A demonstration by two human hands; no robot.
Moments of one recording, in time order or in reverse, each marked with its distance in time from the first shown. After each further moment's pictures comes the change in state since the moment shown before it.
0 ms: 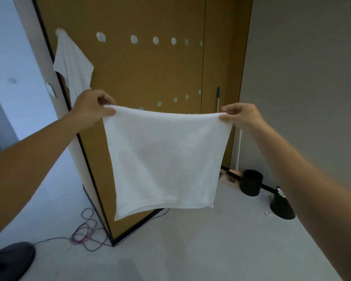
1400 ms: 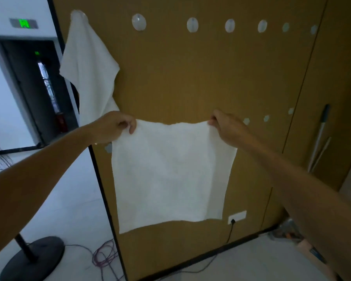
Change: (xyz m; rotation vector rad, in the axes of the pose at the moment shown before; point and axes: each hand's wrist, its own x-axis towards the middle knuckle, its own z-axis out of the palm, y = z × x) left_hand 0.296 -0.203 0.129 0.282 -0.212 -0.163; right_hand 0.449 0.074 0.315 -0.376 -0.429 -0.588
